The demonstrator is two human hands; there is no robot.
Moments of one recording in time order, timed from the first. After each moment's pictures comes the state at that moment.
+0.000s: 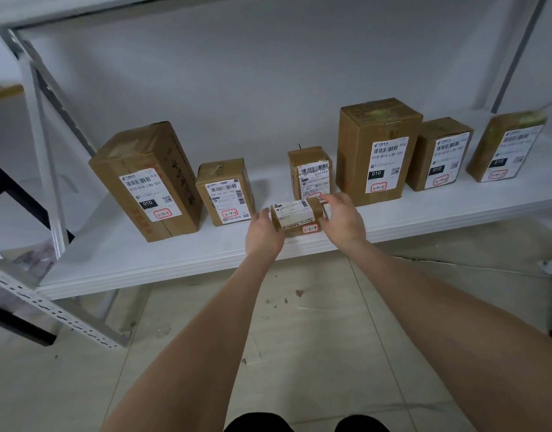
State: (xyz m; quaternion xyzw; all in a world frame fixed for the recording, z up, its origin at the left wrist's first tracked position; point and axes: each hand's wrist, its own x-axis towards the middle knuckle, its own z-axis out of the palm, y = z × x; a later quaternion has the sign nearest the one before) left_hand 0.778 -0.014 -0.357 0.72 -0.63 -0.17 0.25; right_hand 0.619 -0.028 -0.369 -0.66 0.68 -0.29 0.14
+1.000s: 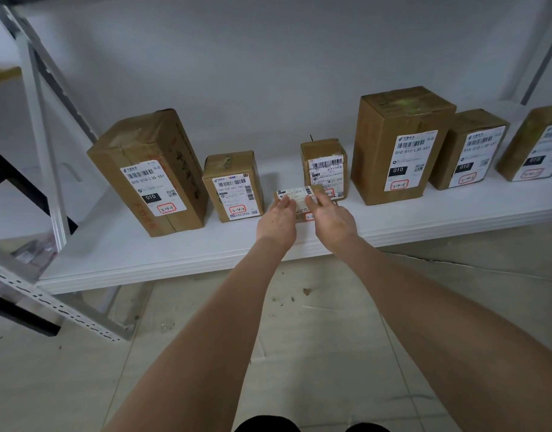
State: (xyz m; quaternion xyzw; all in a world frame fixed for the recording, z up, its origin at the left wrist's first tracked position) left_hand 0.782 -0.048 -0.360 0.63 -0.77 -0.01 0.08; right_hand 0.656 -0.049 -0.371 -0.77 0.63 -0.10 0.03
